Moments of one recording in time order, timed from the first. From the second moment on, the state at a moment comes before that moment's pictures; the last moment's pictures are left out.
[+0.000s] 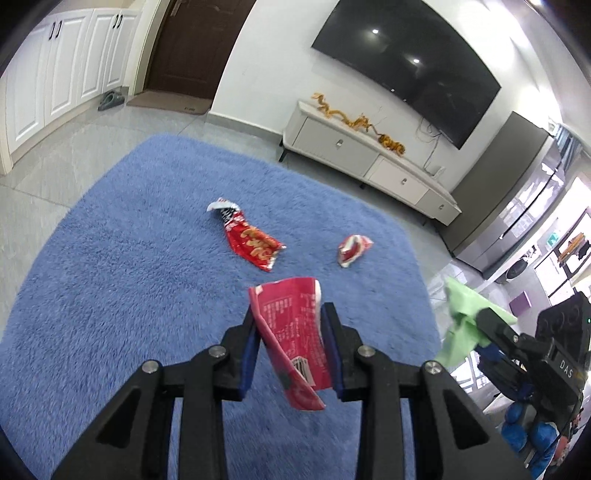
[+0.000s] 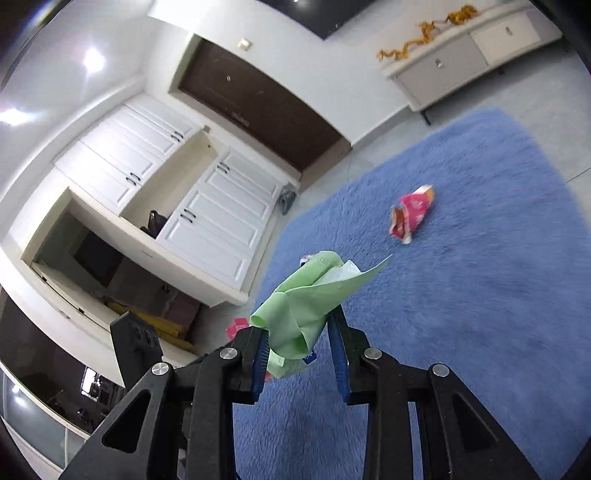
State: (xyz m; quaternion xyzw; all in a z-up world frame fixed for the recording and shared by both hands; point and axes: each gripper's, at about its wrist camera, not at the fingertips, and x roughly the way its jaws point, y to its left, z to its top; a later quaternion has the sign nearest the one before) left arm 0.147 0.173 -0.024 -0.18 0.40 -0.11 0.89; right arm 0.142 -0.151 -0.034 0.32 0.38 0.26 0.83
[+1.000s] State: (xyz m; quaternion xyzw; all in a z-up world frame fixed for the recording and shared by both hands) left arm 0.092 -0.134 0.049 -0.03 0.40 -0.35 0.85; right arm -0.071 -0.409 -0.014 0.32 0.27 -0.02 0.91
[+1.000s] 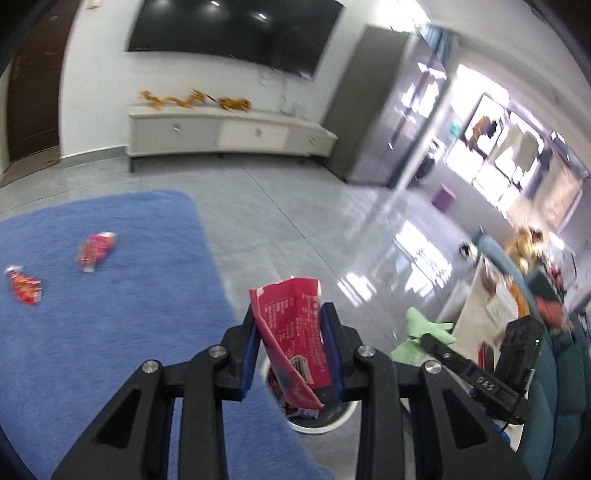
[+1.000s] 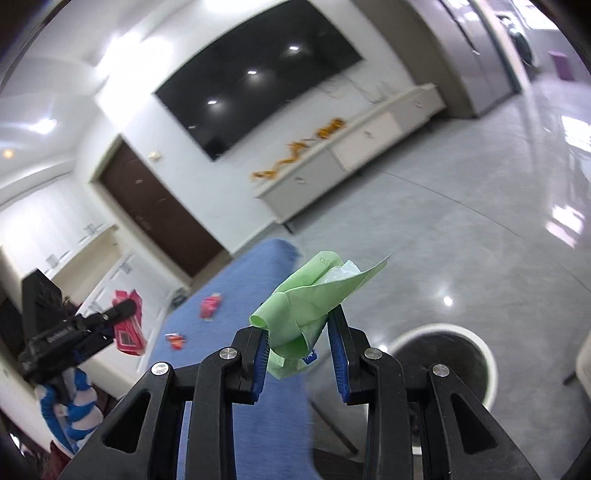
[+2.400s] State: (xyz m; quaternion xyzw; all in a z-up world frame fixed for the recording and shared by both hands) left arm 0.111 -0.277 -0.105 0.07 0.52 -0.36 0.77; right arm -0.038 -0.469 -0.178 0.36 0.44 -0.13 0.81
